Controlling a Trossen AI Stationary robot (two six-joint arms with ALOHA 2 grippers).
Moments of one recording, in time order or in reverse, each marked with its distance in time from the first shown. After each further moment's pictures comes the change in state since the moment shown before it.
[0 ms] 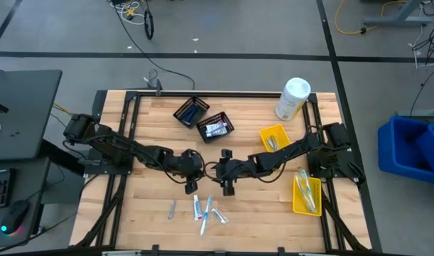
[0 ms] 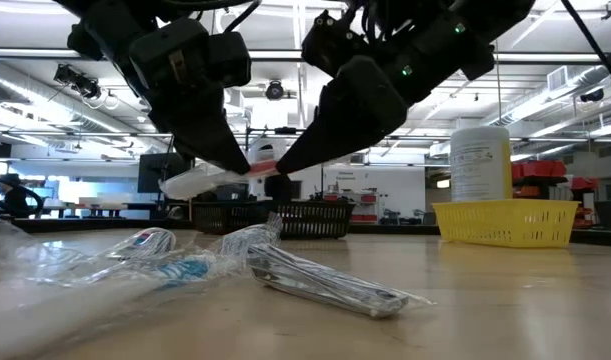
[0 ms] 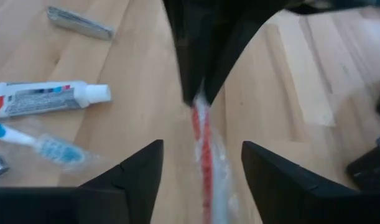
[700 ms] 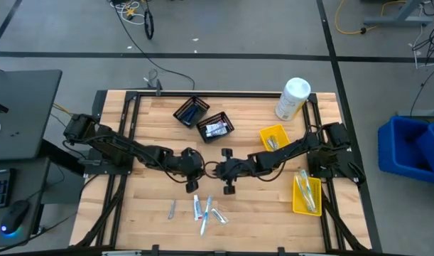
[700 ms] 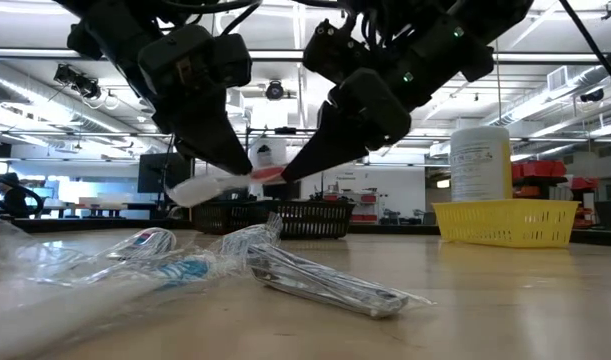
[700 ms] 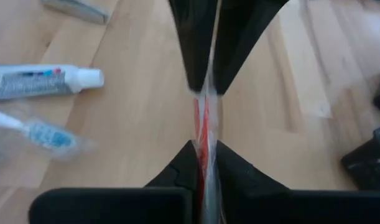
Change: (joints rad) left arm 0.000 0.000 0.000 -0.002 -0.046 -0.003; right arm -0.004 0.000 0.000 -0.031 0.003 -0.027
